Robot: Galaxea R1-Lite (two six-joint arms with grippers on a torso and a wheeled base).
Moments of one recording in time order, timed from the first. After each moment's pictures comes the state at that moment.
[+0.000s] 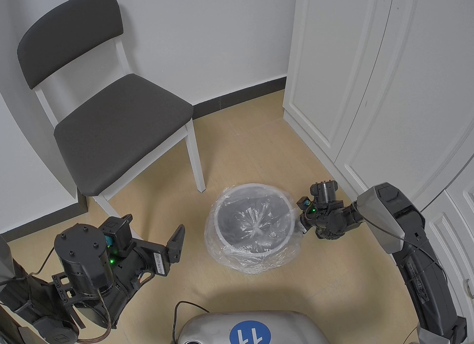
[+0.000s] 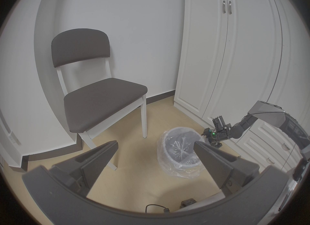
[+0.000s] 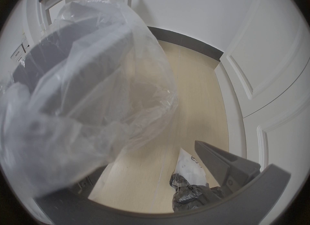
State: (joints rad) left arm -0.74 1.69 -0.21 -1.26 0.54 -0.12; right arm 0.26 2.87 -1.86 -0.37 0.03 -0.54
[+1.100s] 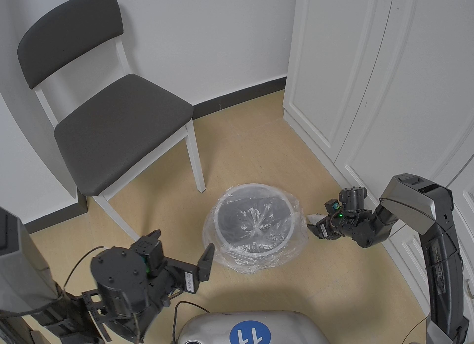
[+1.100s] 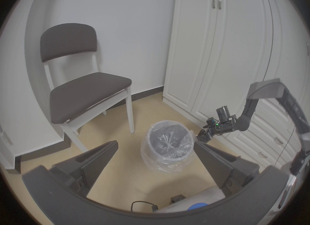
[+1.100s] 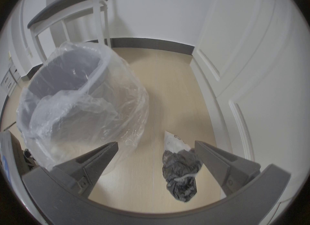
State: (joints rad) left arm -0.85 1.85 -0.21 -1.38 0.56 -0.15; right arm 0.18 2.63 -1.26 -0.82 0.02 -0.37
